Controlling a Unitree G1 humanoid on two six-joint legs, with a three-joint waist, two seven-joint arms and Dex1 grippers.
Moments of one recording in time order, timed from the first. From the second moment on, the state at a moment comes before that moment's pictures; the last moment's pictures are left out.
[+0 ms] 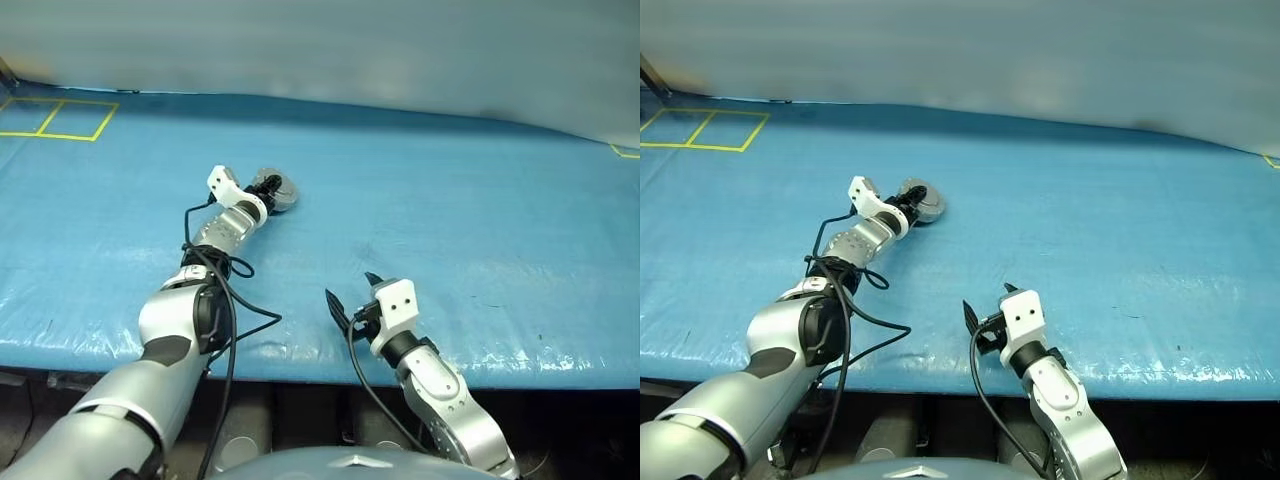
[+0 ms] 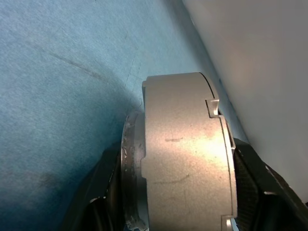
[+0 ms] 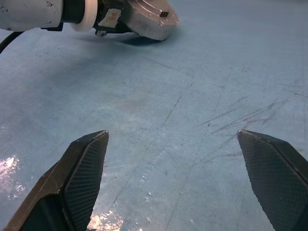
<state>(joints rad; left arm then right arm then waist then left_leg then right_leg) -1.03 0.12 0.45 1.22 -0.70 0.30 -0.22 0.26 -0.22 0.34 -0.47 0.14 0.30 0.11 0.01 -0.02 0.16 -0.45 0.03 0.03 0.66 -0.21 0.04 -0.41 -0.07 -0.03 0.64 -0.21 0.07</state>
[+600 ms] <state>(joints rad) -0.60 0.21 0.31 0.49 -0.64 0.82 -0.23 0.26 -0.16 0.33 -0.45 0.15 0.32 0.19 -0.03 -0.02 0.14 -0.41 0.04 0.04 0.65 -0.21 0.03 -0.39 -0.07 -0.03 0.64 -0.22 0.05</state>
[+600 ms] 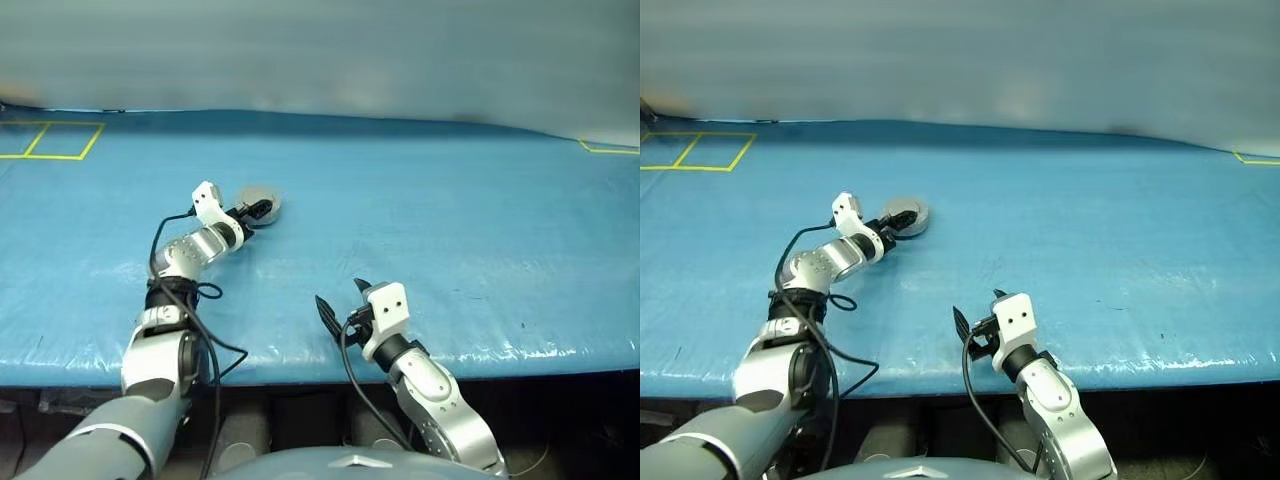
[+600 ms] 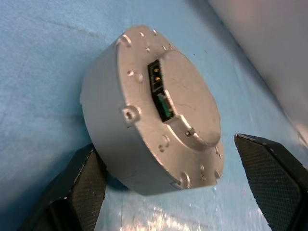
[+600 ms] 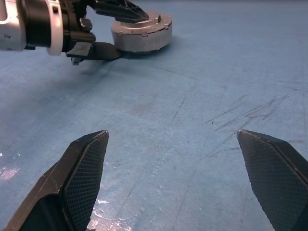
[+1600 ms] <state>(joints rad) 0.12 0.27 -0.01 -0.10 -0.22 -0.01 -0.44 0.28 -0.19 0.26 -0.45 0.13 0.27 0.25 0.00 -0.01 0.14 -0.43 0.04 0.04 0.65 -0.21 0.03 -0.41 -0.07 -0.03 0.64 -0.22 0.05</state>
